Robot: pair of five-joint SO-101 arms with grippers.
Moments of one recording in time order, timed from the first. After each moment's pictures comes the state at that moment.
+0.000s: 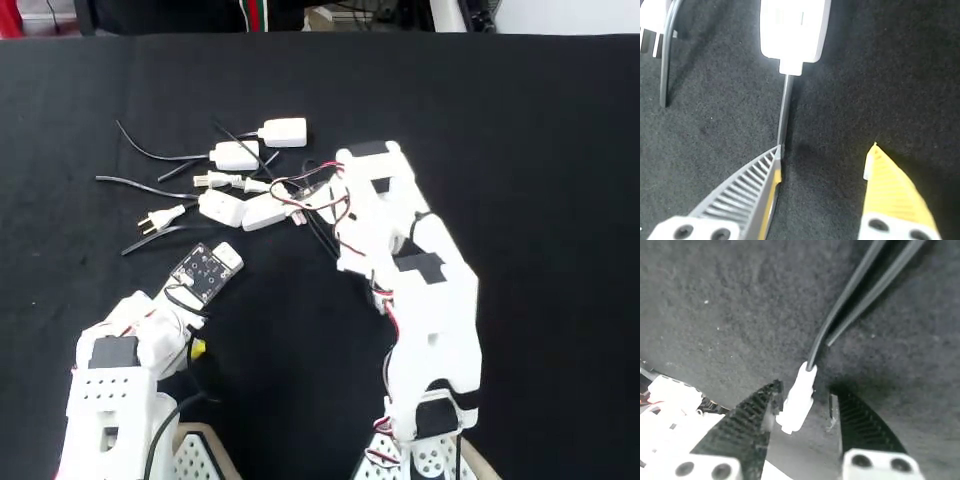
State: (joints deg) left arm -9.2 -68.2 86.8 54.1 -45.1; right arm -12.5 41.2 -8.8 98.2 46.5
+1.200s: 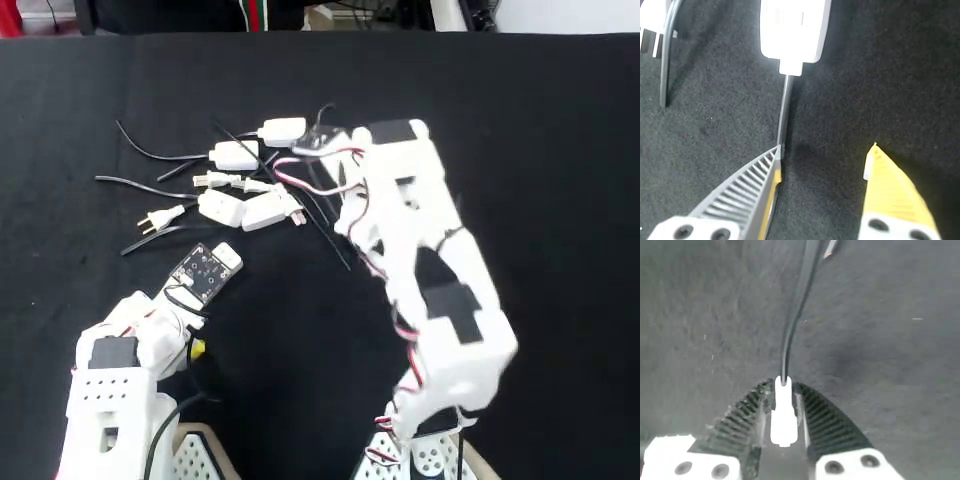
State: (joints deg) left arm -9.2 -68.2 86.8 54.1 -45.1; right arm -11.3 11.3 2.5 87.3 33.5
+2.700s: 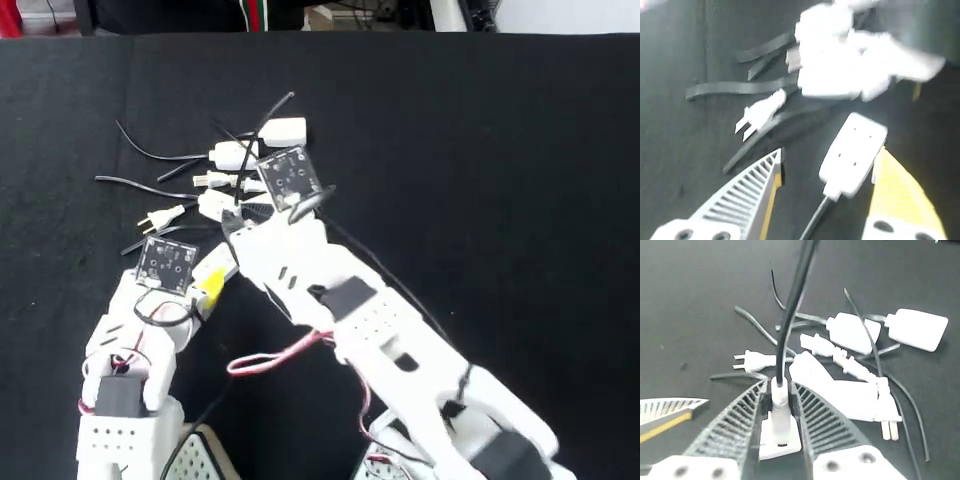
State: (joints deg) left arm -2.6 -103.3 96.2 46.2 -16.5; right arm -38.0 -32.1 59.3 10.0 -9.5
